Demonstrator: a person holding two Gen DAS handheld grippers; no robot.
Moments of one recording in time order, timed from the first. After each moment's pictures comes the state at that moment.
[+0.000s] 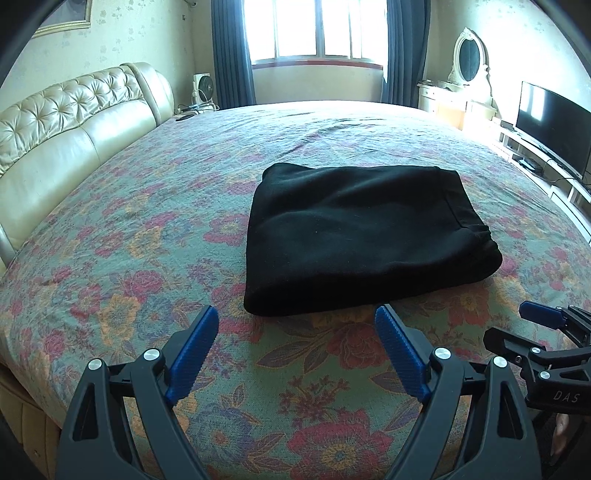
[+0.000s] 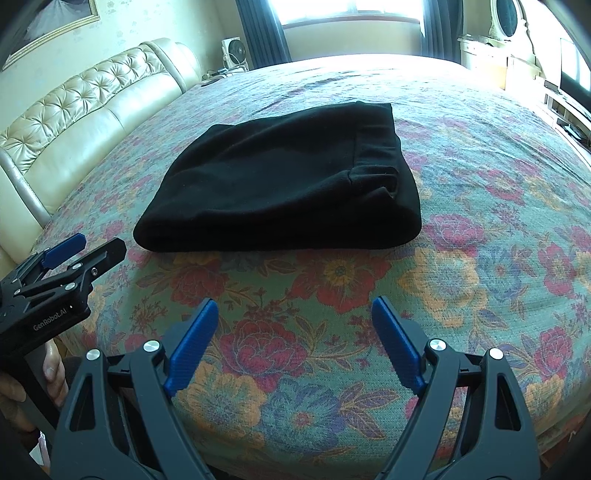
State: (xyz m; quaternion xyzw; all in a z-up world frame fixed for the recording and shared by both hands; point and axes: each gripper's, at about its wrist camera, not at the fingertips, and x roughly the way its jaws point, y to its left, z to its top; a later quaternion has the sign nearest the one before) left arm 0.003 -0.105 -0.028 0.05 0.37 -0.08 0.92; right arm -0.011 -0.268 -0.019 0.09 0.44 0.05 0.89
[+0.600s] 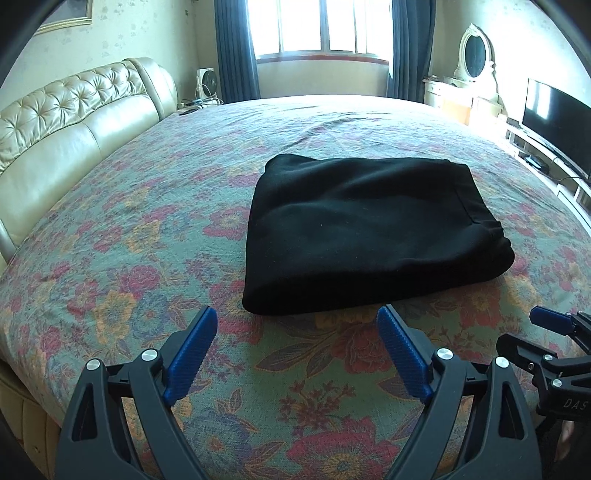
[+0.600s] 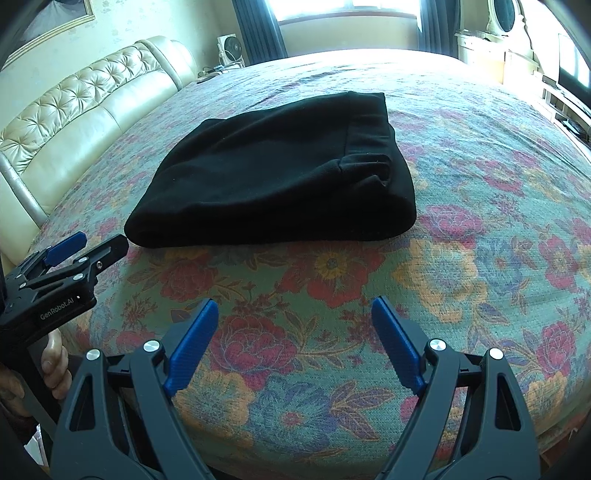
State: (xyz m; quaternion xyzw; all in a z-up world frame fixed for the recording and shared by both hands) left arm 0.011 -0.106 -0.036 0.05 0.37 -0.07 0.92; right arm -0.010 -0.274 -0.029 0.10 0.45 0.04 0.89
